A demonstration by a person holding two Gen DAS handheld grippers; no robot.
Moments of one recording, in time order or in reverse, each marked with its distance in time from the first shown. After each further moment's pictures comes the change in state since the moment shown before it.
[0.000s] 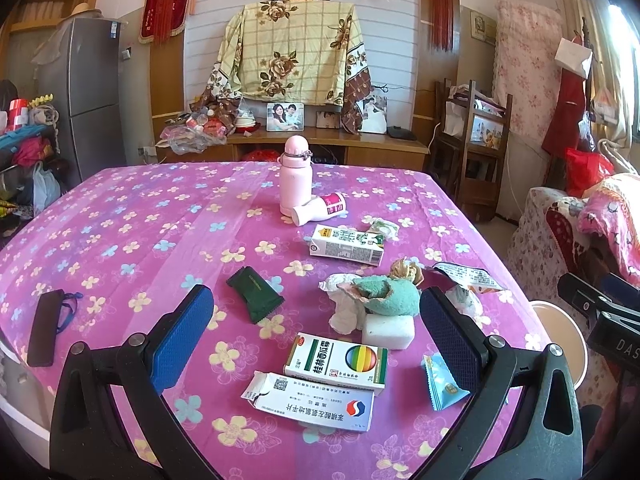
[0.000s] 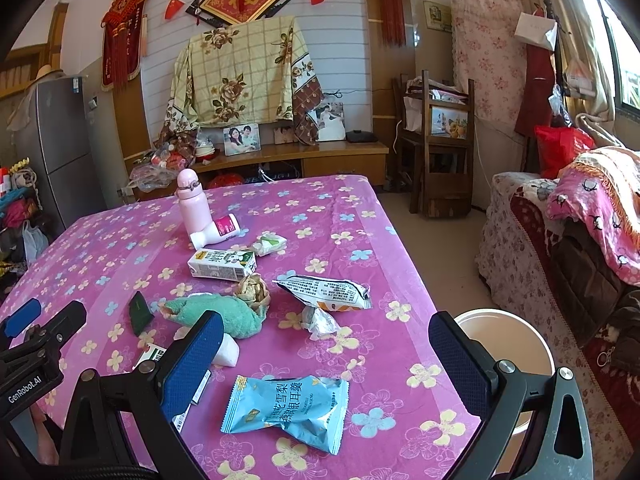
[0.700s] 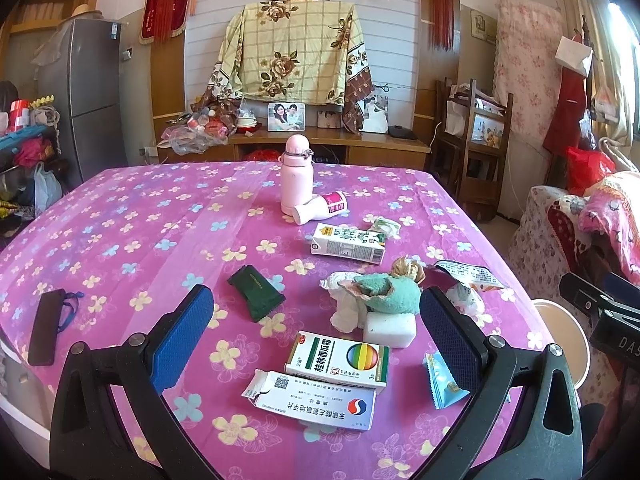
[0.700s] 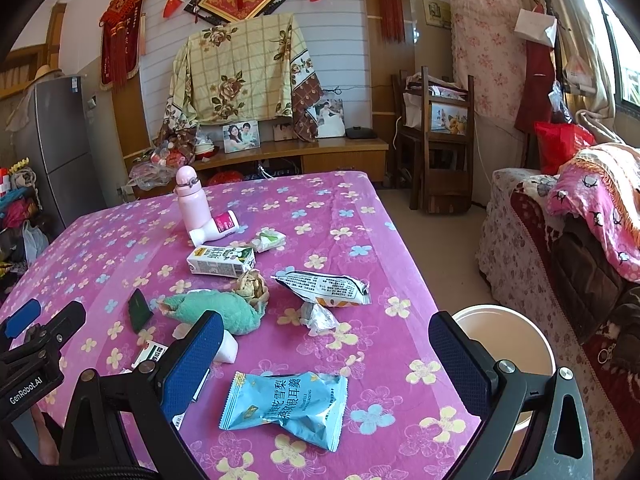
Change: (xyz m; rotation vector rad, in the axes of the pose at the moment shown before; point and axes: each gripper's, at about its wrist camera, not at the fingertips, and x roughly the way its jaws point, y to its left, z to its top) left arm 0.001 -0.002 -0.006 0.002 -0.002 0.005; right arm 0.000 -0.002 -0.002 0.001 0.008 -0.003
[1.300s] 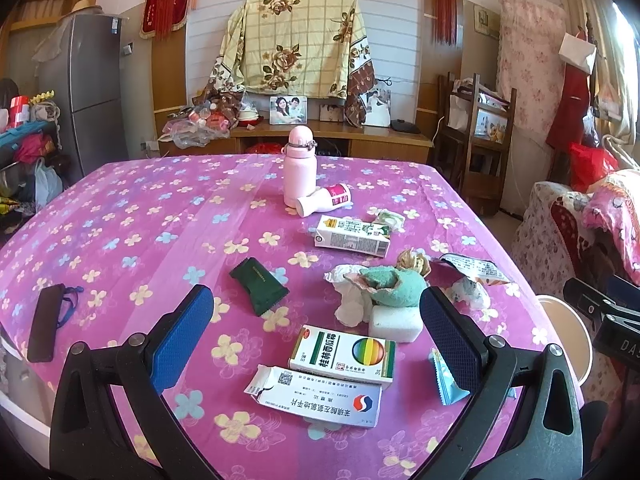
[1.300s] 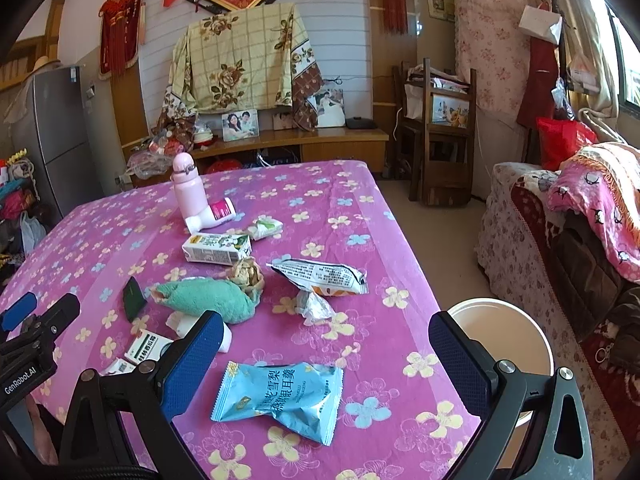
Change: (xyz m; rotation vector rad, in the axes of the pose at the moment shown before) left arm 0.007 0.008 -0.008 -0.002 0.026 0.004; right arm 0.010 -0.004 -0.006 -0.015 0.049 -0.008
